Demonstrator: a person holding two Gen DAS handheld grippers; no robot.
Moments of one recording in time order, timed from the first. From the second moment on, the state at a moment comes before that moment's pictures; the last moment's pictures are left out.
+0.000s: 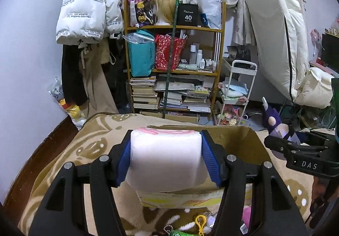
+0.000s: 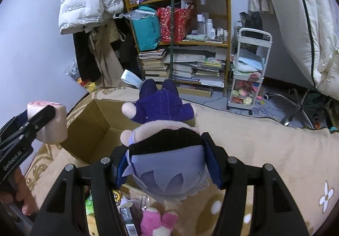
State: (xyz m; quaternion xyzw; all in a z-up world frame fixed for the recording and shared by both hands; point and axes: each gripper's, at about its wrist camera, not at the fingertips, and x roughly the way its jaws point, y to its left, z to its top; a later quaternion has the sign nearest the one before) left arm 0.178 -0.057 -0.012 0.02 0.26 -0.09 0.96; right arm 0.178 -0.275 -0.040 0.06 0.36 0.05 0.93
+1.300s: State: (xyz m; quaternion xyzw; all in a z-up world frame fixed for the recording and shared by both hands) left arm 0.210 -0.066 -0.060 0.03 0.33 -0.10 0.94; right arm 0.189 -0.261 -0.080 0.06 0.39 0.09 0.92
